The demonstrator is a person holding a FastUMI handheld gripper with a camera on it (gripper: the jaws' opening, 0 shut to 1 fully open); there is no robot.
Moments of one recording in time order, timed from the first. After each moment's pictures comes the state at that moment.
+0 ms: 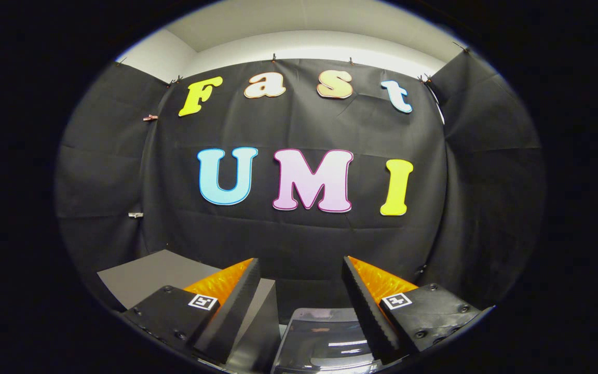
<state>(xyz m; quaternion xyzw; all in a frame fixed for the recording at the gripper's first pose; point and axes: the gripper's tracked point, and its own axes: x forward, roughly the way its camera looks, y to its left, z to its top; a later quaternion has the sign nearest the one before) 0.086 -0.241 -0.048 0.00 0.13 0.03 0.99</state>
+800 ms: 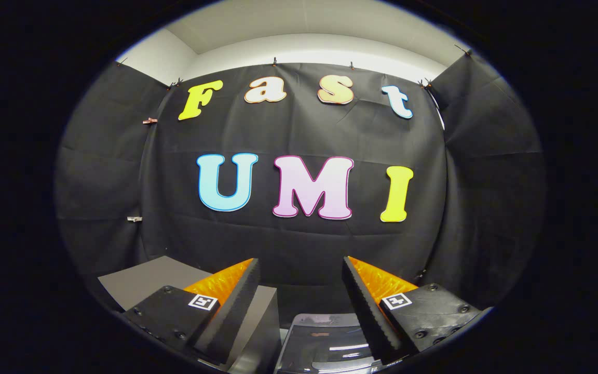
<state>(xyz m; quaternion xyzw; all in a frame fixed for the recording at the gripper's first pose) 0.095 -0.233 -0.031 0.00 0.12 0.02 0.99</state>
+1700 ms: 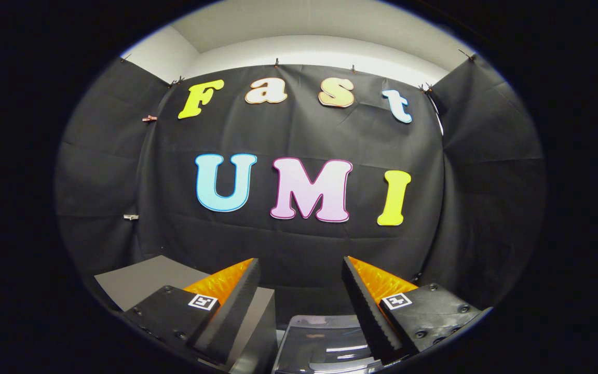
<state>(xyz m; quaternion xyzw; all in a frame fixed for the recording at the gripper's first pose) 0.095 -0.233 -0.025 -0.01 0.11 0.01 0.99</state>
